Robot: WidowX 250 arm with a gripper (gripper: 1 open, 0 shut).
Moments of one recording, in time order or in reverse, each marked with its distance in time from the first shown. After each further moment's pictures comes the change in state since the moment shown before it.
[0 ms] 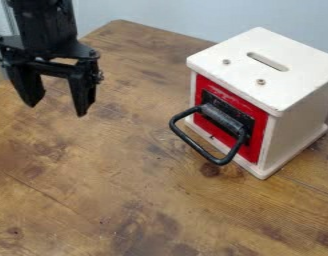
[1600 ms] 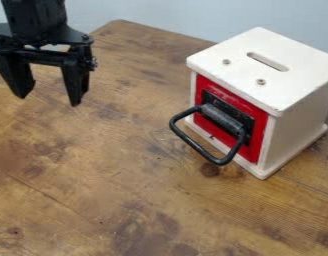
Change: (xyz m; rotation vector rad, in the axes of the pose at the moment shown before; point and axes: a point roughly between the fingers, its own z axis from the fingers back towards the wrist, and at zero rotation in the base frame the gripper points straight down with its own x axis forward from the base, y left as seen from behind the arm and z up) arm -0.003 0.002 0.015 0.007 -0.007 0.049
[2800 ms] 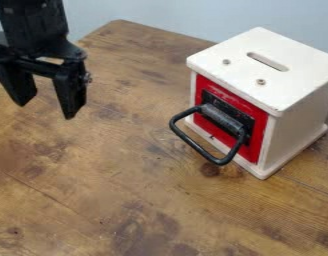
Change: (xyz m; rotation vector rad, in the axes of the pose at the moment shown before) arm -0.011 -0.001 -0.006 -0.018 -0.002 -0.185
